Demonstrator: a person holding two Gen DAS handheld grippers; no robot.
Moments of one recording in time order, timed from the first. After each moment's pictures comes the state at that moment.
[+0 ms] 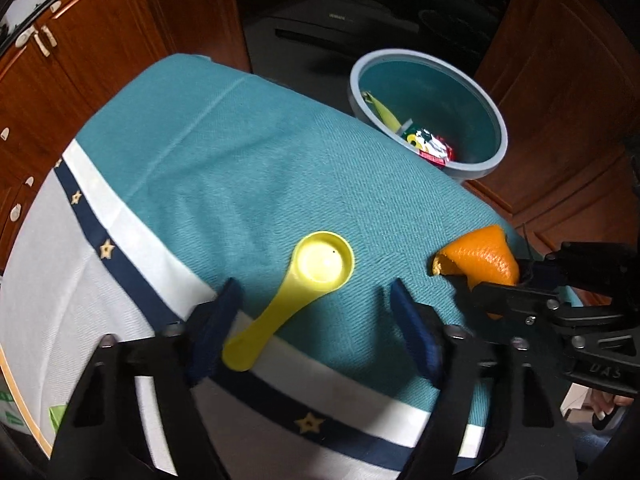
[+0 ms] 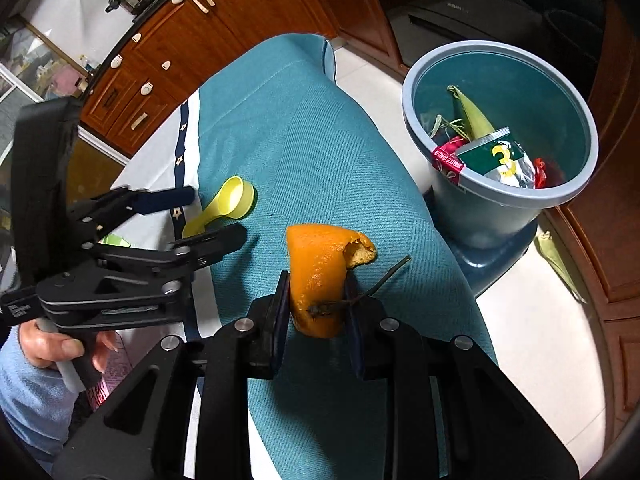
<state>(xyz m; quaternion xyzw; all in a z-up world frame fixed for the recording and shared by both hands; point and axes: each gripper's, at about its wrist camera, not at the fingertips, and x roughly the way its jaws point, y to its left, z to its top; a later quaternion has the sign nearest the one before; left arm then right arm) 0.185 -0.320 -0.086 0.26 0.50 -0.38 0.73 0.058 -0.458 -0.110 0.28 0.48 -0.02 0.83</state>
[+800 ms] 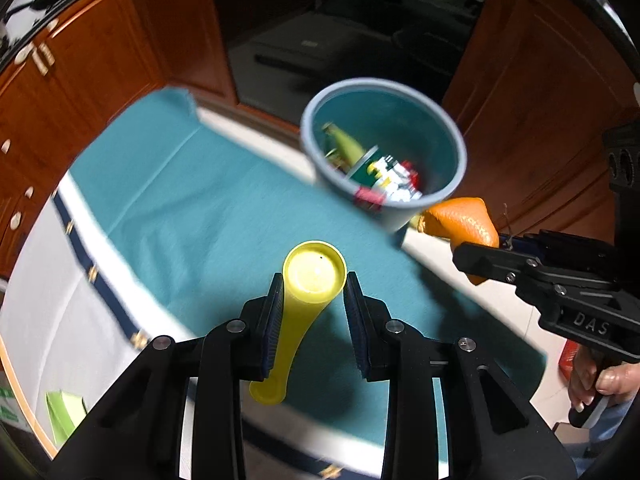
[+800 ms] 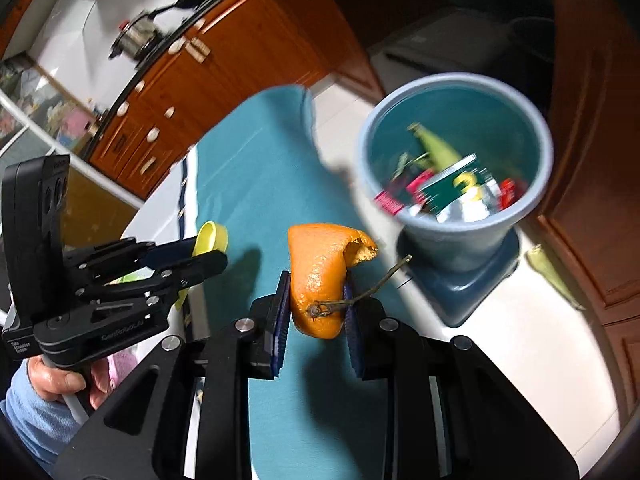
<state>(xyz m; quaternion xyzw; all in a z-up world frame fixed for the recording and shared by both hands) 0.145 -0.374 -0.037 0.24 0.48 -0.40 0.74 0.017 -0.526 -0.084 0.32 0.41 -0.04 0.85</state>
